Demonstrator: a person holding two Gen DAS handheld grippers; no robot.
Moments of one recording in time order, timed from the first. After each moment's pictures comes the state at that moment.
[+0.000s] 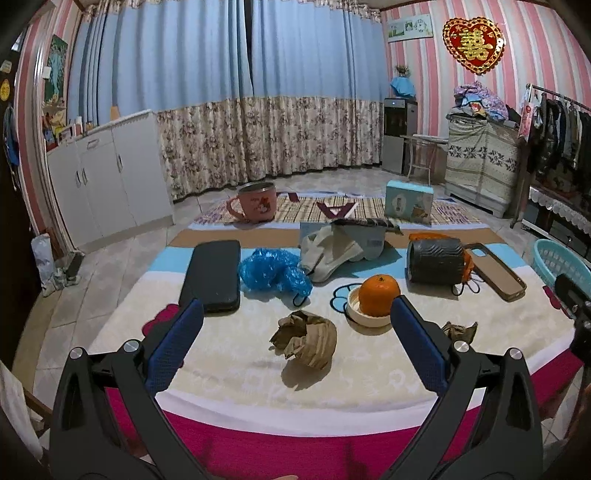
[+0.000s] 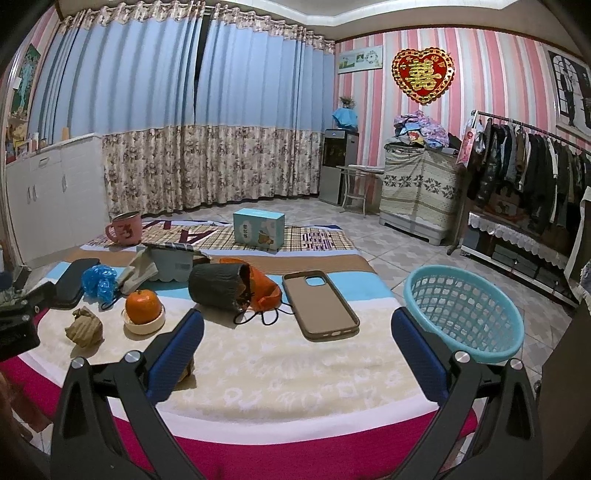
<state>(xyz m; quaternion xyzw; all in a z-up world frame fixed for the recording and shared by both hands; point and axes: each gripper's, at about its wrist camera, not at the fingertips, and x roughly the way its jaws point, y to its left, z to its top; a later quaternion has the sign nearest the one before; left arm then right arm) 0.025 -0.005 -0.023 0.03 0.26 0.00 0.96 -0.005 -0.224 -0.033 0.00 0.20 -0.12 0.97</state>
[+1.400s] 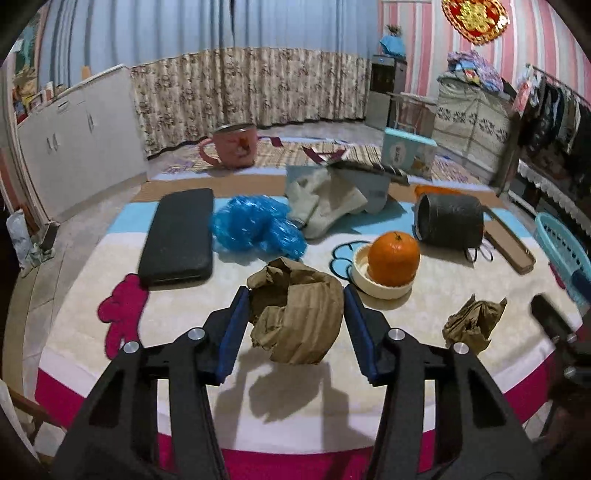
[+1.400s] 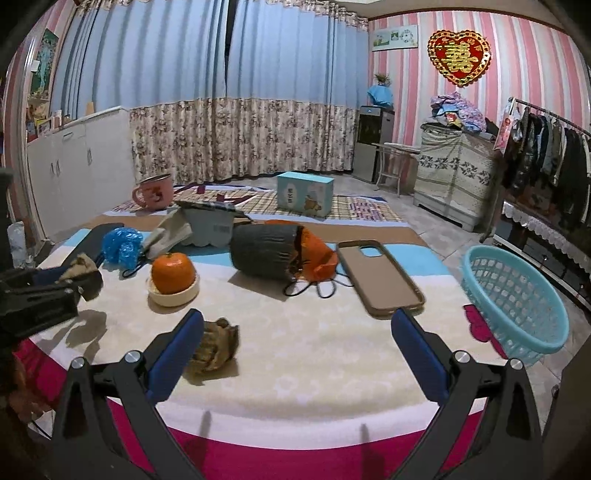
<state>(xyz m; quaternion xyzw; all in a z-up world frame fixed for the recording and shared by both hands) 0.073 0.016 -0.056 0.00 0.34 -0.04 0.94 0.031 -0.181 -0.070 -0.01 0.26 -0.05 0.96</state>
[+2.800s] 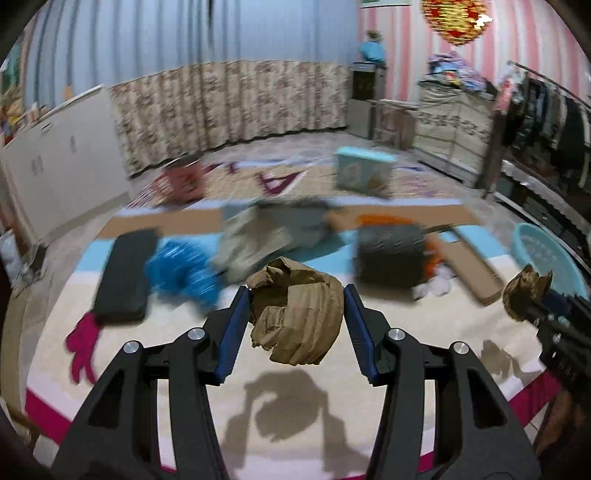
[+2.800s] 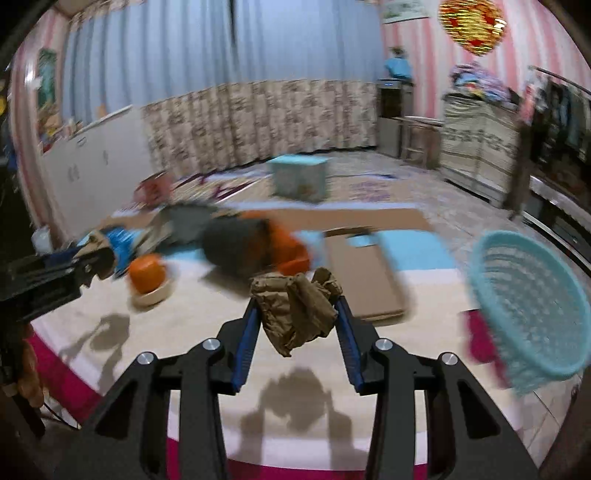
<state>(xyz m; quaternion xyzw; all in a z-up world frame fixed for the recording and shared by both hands) 0.096 -0.079 -0.031 0.03 0.32 -0.09 0.94 0.046 -0.293 -0.054 0.04 0.29 -0.01 0.96</state>
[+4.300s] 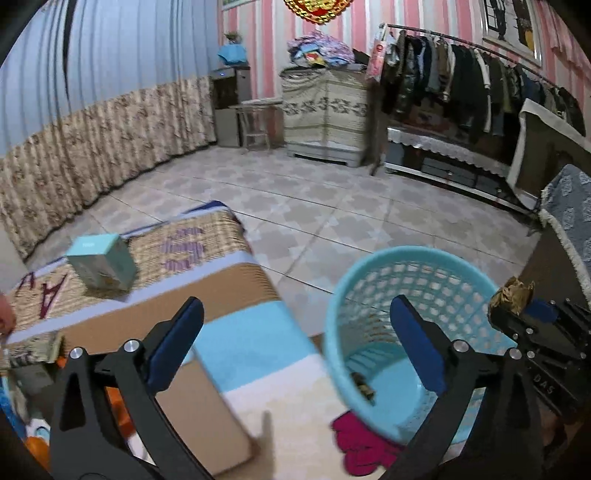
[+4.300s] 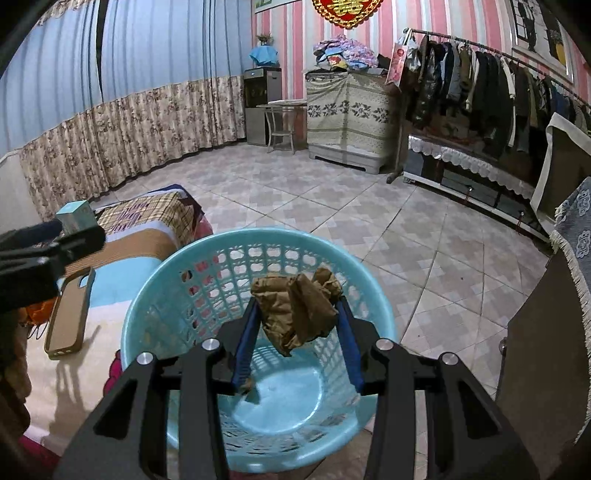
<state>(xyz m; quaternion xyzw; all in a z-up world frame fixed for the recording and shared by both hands) 0.151 -0.381 -0.021 0.11 0.30 -0.28 0.91 0.050 -0.541 -0.058 0.08 0.31 -0.22 0.92</state>
